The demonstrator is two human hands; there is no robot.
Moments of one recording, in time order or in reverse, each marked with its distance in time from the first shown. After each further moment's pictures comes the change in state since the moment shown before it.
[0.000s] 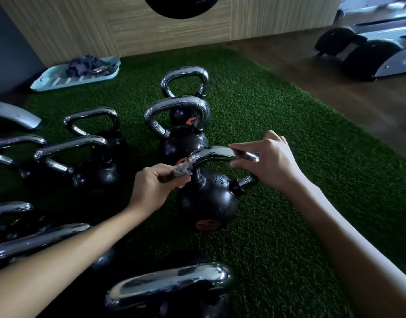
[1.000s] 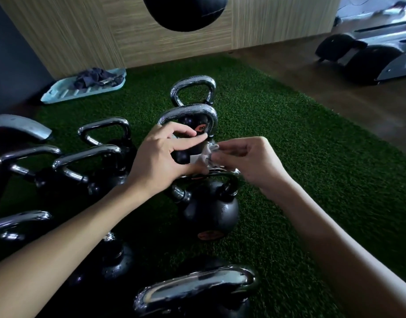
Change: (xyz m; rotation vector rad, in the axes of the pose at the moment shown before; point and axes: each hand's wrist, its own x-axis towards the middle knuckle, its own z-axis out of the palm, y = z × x) left_hand 0.039 0.060 -0.051 0.427 0.006 0.547; right_hand 0.013 -0.070 0.022 0.743 -0.064 0.227
